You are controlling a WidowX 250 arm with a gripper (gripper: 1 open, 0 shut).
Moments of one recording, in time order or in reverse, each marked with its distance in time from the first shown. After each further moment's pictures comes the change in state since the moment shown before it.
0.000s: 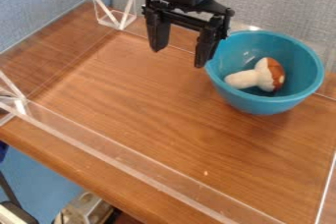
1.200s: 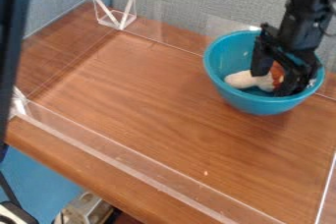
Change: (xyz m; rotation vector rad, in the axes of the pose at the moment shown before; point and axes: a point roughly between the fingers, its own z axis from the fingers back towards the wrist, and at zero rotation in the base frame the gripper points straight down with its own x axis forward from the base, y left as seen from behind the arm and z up) arm 0.078 -0.095 -0.066 0.048 0.078 -0.614
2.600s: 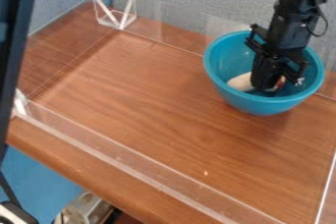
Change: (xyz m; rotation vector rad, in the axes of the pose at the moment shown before) arm -0.007 0.013 0.002 -0.004 0.005 0.028
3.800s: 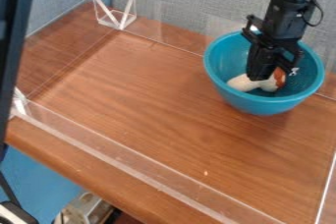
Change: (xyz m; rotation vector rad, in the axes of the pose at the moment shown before) arm -0.002 0.008 0.009 0.003 0.010 -0.028
